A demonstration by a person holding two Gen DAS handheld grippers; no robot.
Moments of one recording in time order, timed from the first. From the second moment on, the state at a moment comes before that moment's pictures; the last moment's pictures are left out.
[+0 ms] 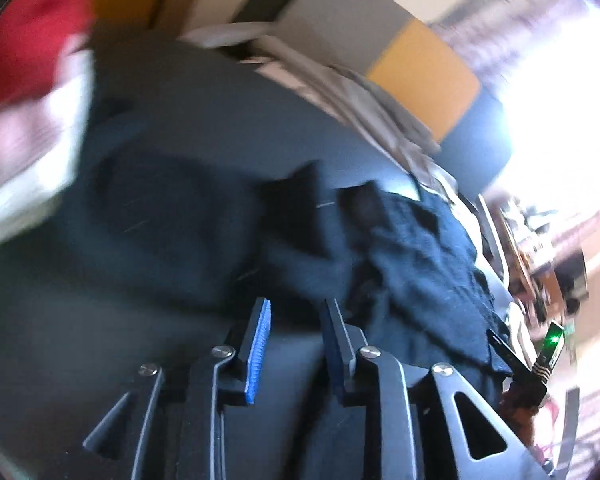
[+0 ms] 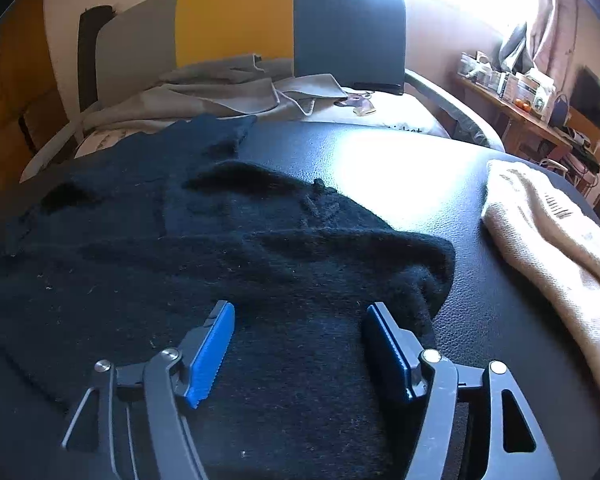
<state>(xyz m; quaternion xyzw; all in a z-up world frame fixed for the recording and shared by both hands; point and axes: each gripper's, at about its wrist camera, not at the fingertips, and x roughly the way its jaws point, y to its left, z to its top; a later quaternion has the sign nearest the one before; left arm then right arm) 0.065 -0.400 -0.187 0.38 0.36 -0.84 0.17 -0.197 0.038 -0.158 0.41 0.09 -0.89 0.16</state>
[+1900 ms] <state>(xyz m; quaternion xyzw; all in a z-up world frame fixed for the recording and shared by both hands) -0.083 -0.271 -0.121 0.36 0.14 -0.92 -0.03 -0.107 -0.019 -0.151 0.41 -0.02 -0.85 0.33</state>
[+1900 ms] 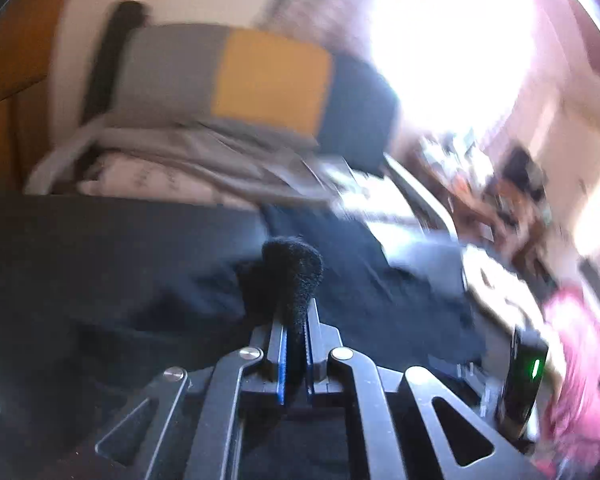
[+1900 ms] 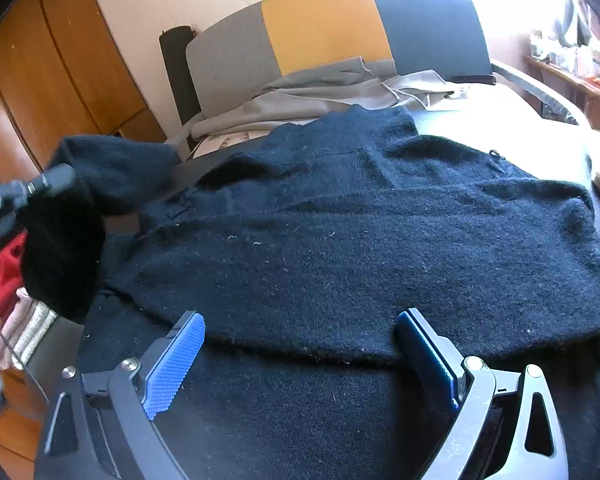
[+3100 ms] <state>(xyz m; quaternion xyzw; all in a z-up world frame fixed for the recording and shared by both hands) 0.031 -0.299 -0.216 0.37 0.30 -0.88 -0.05 -0.168 -0.127 -0.126 0.50 -0.01 -0.80 0.34</state>
